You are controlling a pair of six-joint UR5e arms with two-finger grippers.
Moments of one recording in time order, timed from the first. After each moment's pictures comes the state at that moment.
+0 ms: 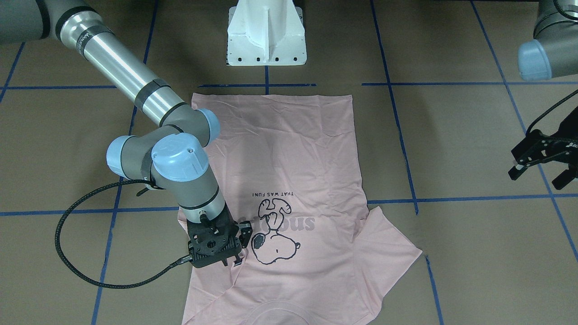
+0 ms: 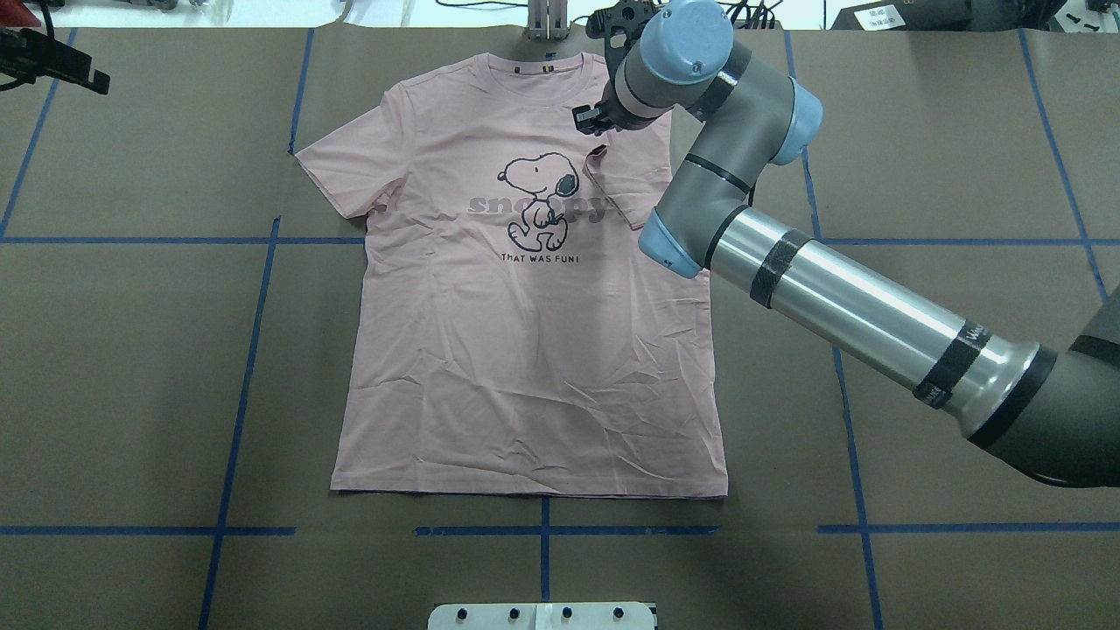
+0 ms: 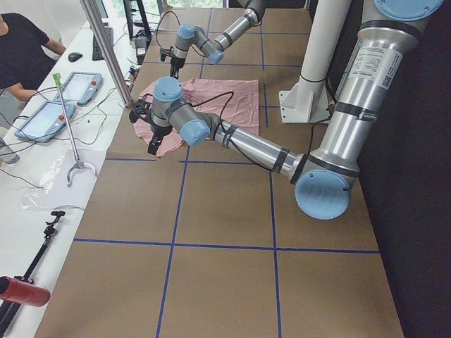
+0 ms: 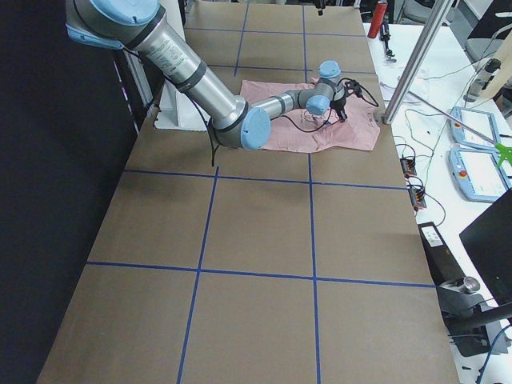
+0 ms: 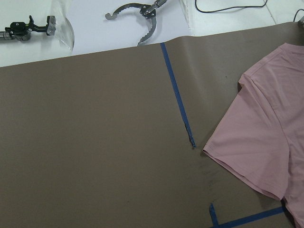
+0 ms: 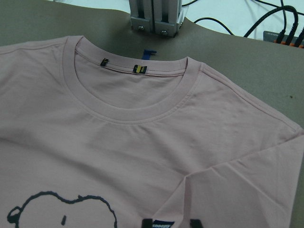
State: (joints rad) left arm -1.27 -1.88 -1.66 -1.97 -2.25 -0.54; right arm 0.78 -0.60 0.92 -0.90 1.82 0.82
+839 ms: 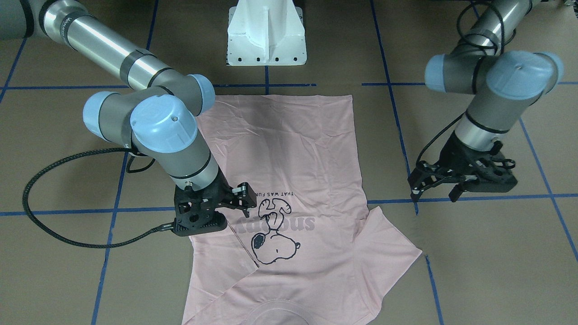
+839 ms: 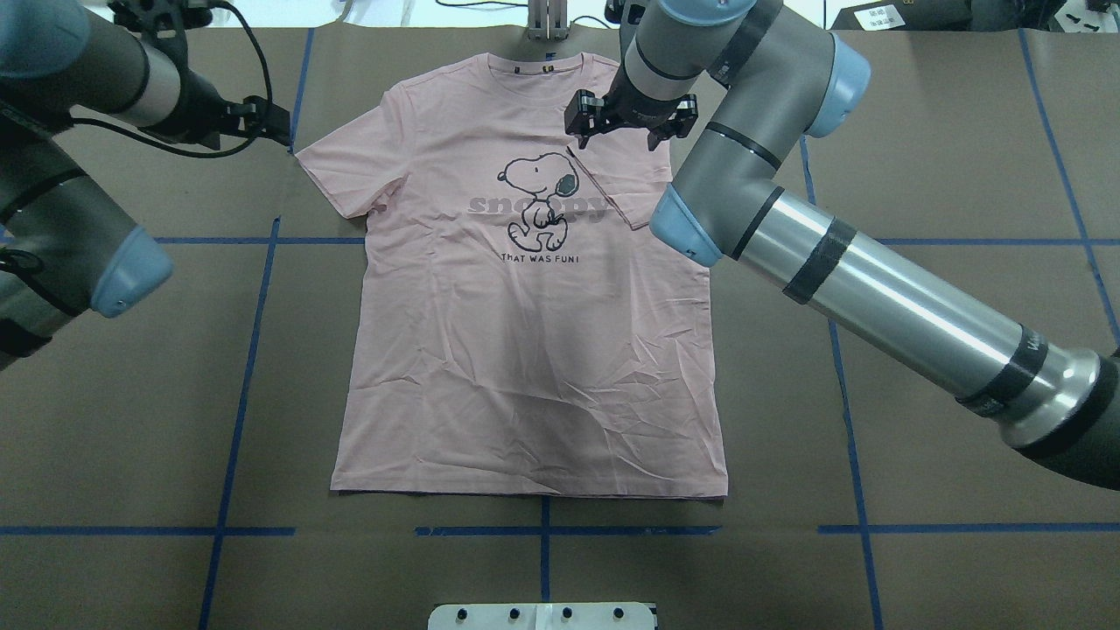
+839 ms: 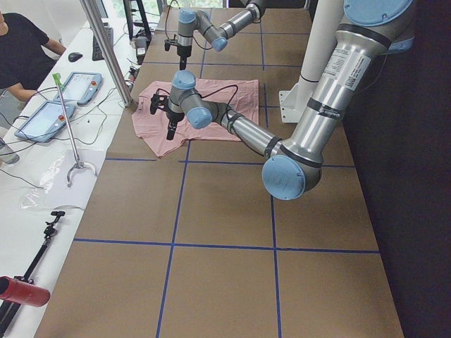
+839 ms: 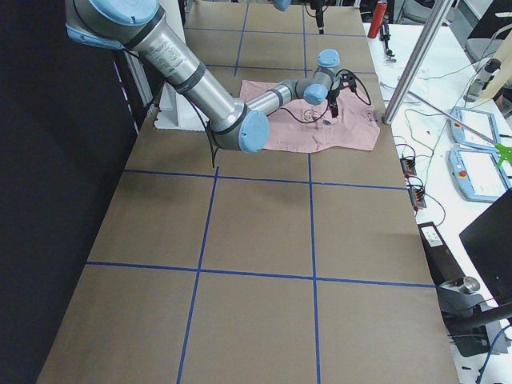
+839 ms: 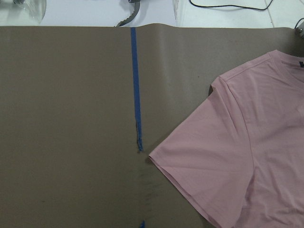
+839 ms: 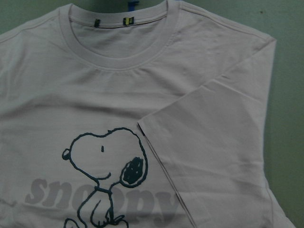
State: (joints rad) left arm -0.94 -2.03 -1.53 -2.05 -1.93 -1.02; right arm 0.83 -0.69 1.29 -1.35 2.03 1.00
